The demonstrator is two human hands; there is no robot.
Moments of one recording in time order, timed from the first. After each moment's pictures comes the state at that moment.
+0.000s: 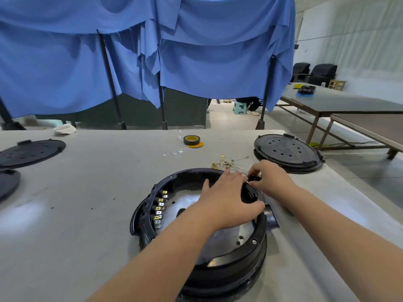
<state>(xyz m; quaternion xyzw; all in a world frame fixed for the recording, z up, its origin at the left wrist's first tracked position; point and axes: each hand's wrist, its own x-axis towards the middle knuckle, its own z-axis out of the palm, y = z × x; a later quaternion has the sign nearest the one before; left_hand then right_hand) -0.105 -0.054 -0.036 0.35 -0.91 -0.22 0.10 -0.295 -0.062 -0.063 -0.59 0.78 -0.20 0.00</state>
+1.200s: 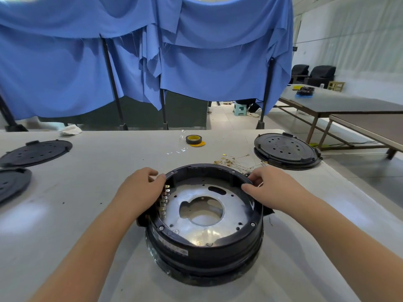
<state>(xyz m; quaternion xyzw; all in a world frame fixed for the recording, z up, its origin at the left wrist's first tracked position) 0.029 -0.095 -0.030 0.58 -0.73 -0.24 0.27 -0.223 0.008 -0.017 -0.56 0.80 -0.19 0.09</state>
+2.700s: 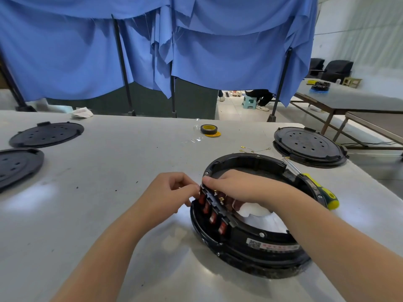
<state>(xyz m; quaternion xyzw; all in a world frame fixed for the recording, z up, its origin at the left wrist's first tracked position) 0.042 -0.075 -0.045 0.42 -0.72 -0.47 0.30 -0.135 -0.045 -0.024 -0.59 0.71 -0.15 0.36</state>
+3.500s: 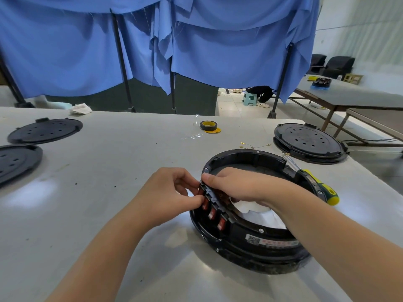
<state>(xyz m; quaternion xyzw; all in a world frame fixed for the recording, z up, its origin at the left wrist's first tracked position) 0.043 -0.069 -0.046 0.41 -0.78 -0.36 0.30 -0.130 -0.040 -0.022 -0.63 0.69 -0.14 0.34</state>
